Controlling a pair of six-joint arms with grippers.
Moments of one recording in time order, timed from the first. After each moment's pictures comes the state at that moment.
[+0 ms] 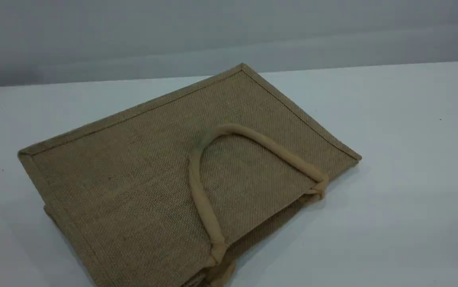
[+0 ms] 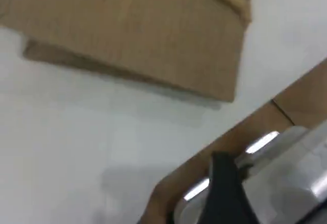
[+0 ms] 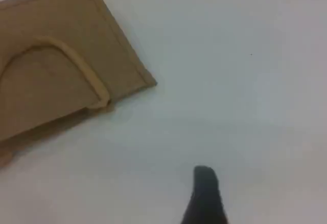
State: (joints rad) left arm -0.53 0.60 -0.65 -0.10 1.09 0.07; right arm -0.01 0.09 -0.51 0.10 1.07 -0.05
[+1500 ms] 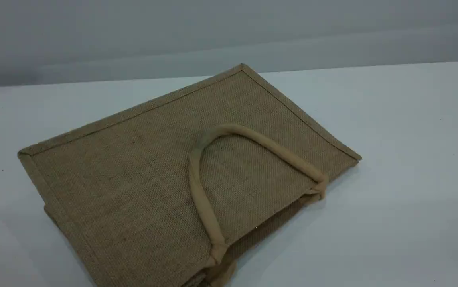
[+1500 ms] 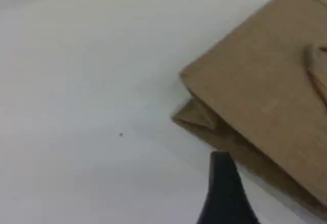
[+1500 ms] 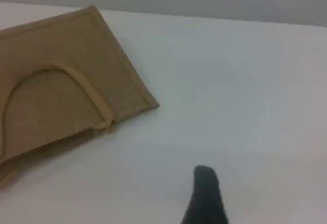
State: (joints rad) left arm -0.13 0.00 -0.50 0.00 1.08 -0.01; right arm -0.01 0.00 -0.51 0.11 1.07 -0.05
